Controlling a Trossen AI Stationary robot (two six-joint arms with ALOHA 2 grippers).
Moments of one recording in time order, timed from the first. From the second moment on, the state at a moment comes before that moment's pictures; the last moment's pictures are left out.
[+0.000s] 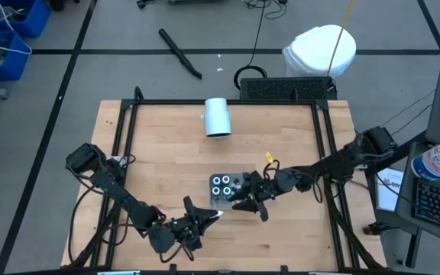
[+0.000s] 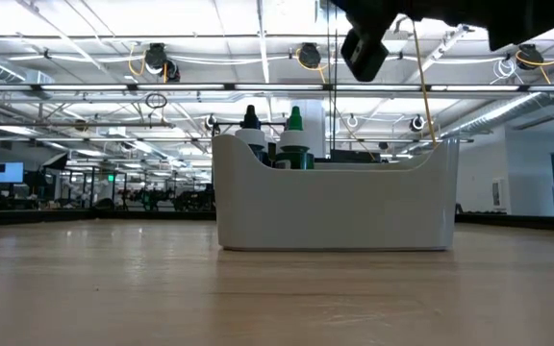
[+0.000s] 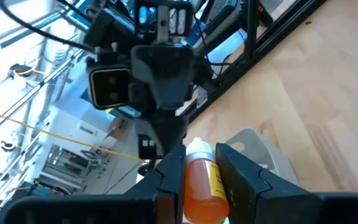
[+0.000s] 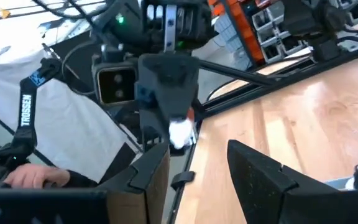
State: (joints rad) left arm -0.73 1.79 1.06 0.53 -1.05 0.71; right arm 0.33 1.54 0.68 0.85 -0.03 0.59
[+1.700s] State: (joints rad) left arm -0.67 1.79 1.06 0.51 -1.09 0.71; right arm 0.29 1.68 0.85 0.79 -0.10 0.47
